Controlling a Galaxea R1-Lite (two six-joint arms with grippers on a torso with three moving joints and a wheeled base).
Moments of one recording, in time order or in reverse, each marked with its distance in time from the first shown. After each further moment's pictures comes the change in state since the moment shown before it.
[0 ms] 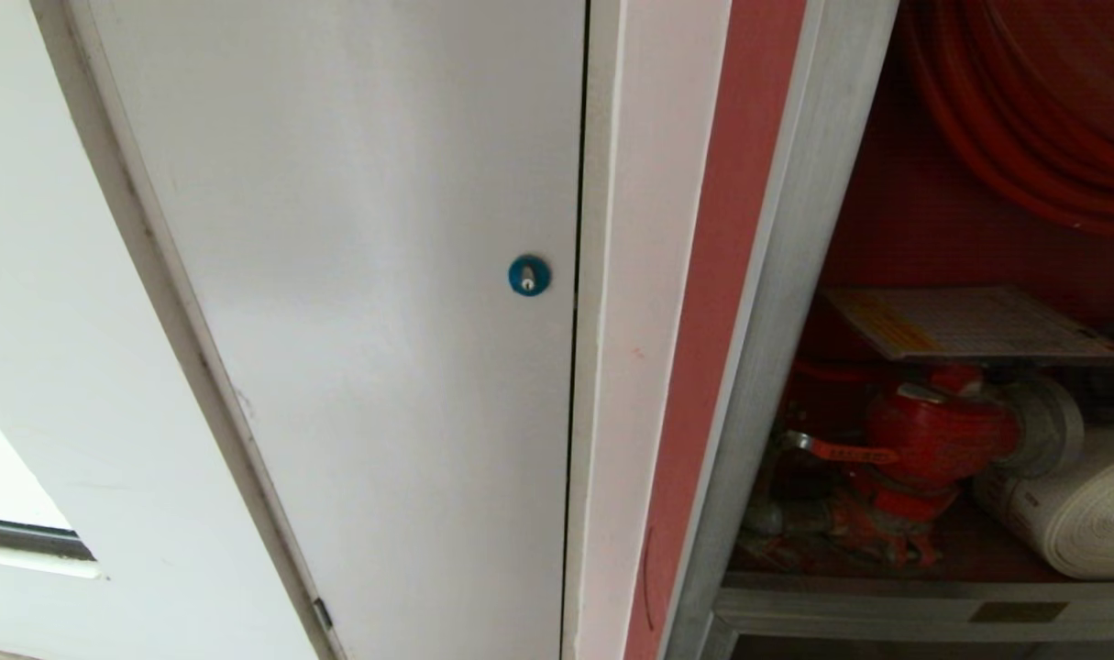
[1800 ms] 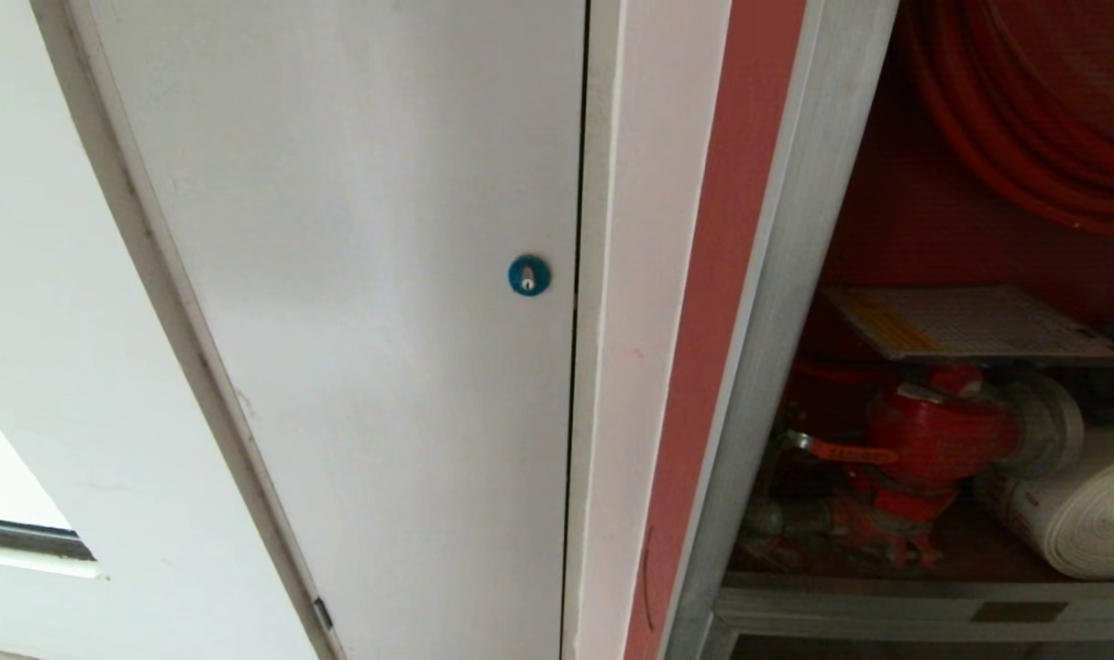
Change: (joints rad) left arm 0.000 0.000 0.000 0.000 0.000 0.000; right arm 0.000 0.001 0.000 0.005 0.001 -0.005
